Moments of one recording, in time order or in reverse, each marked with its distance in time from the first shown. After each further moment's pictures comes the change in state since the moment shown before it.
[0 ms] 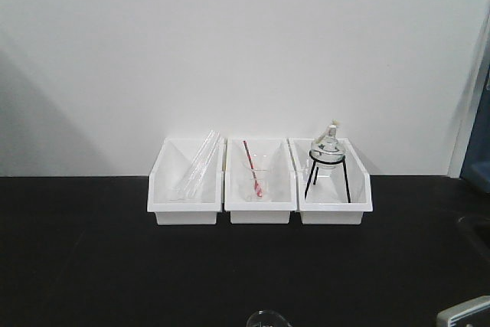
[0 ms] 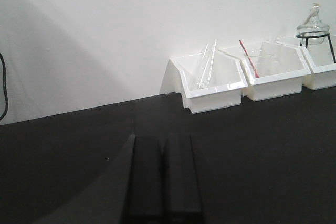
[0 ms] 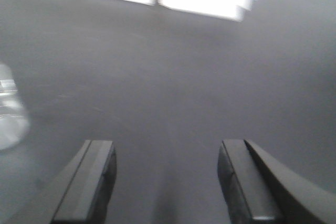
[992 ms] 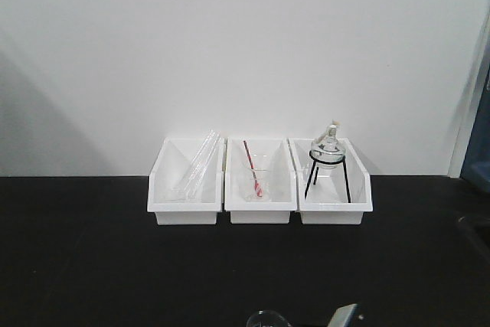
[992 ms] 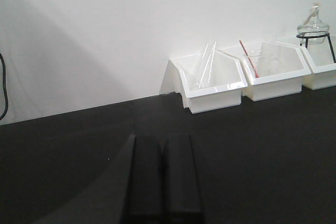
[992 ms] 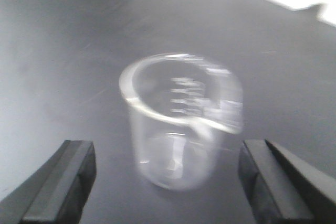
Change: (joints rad) left arm 0.000 0.000 0.000 0.000 0.000 0.000; right arm 0.109 0.615 -0.295 -0.484 -0.411 0.059
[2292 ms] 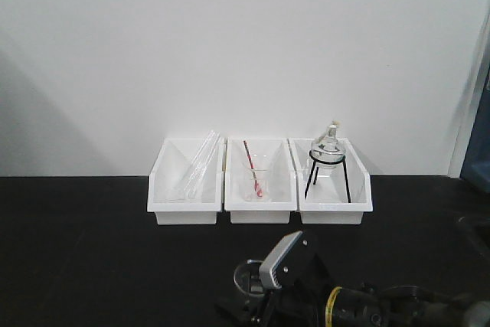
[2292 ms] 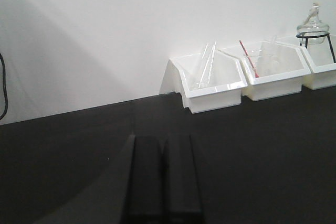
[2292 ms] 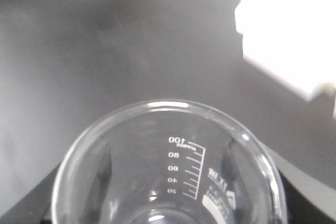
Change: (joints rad) left arm 0.000 0.000 0.000 0.000 0.000 0.000; right arm 0.186 -0.132 -0.296 -0.026 0.275 0.288
